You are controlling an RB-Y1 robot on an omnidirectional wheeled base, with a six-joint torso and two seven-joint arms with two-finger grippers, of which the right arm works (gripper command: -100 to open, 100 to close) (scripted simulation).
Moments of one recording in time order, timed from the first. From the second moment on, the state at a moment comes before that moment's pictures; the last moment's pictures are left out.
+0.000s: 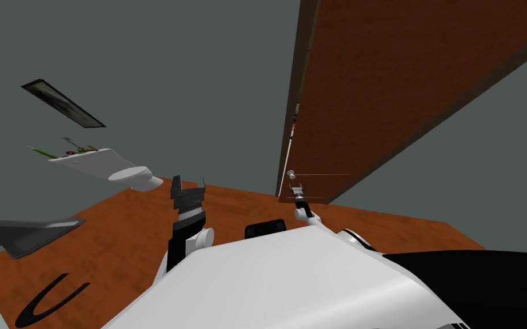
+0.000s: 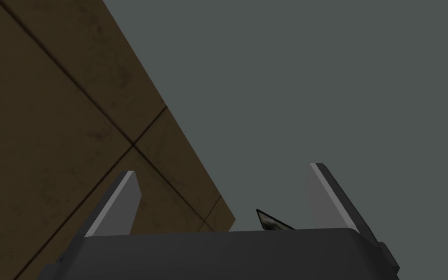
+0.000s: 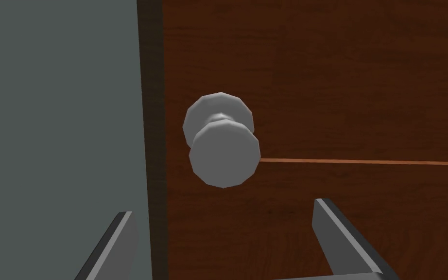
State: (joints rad) arm -0.08 -0.25 0.19 -0.69 -0.57 -0.83 -1.33
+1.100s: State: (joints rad) arm -0.07 -0.30 0.18 -0.64 -0.61 -0.87 -1.47
